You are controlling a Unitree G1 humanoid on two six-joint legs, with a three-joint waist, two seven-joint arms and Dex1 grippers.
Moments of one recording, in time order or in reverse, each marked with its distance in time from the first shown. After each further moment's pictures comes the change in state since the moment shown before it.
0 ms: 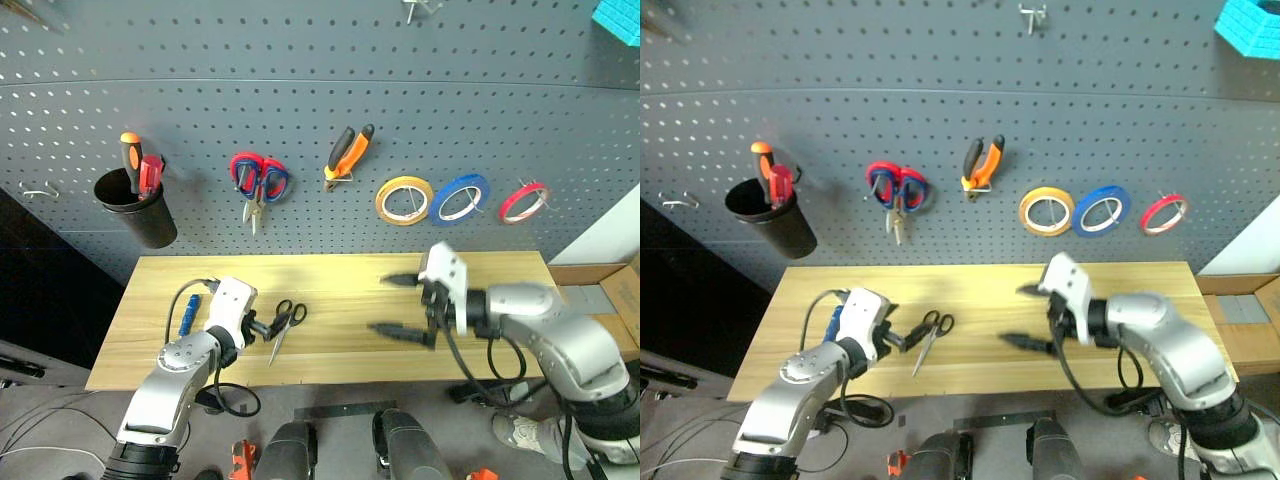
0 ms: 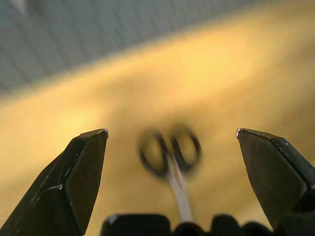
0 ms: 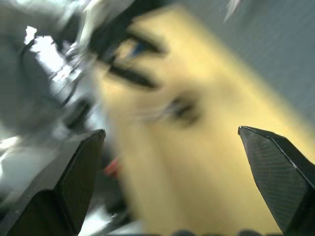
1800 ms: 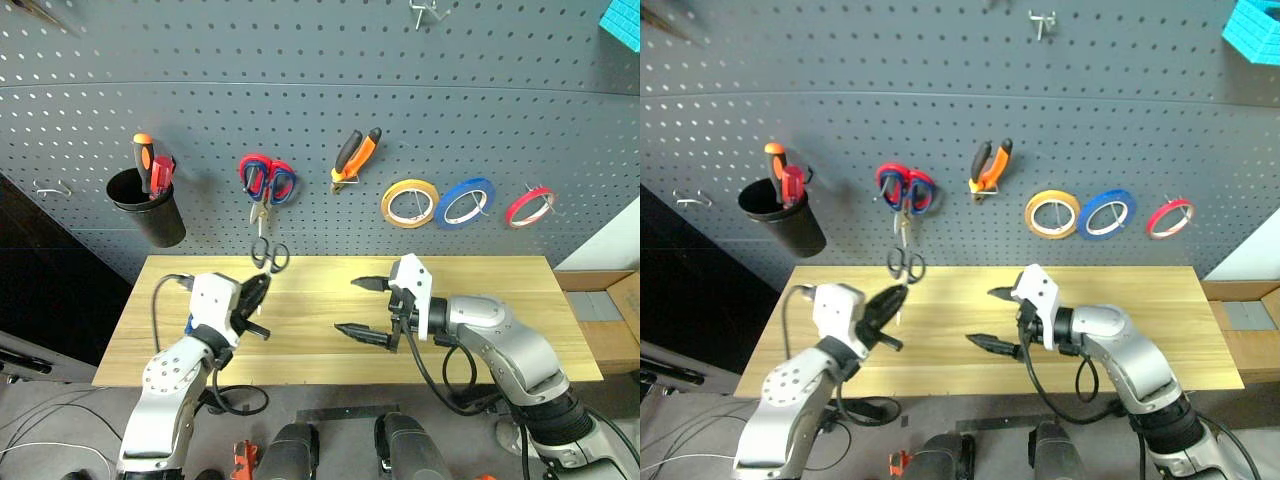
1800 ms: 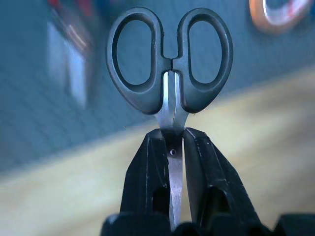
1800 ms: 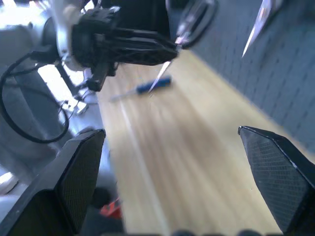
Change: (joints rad) left arm 0.107 -0.152 0.170 -0.097 0.029 -0.519 0.037; right arm -0.068 0.238 -0.005 0.145 -0.078 -0.247 -0.042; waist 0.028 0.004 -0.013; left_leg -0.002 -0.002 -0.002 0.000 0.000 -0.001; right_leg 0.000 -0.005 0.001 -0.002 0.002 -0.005
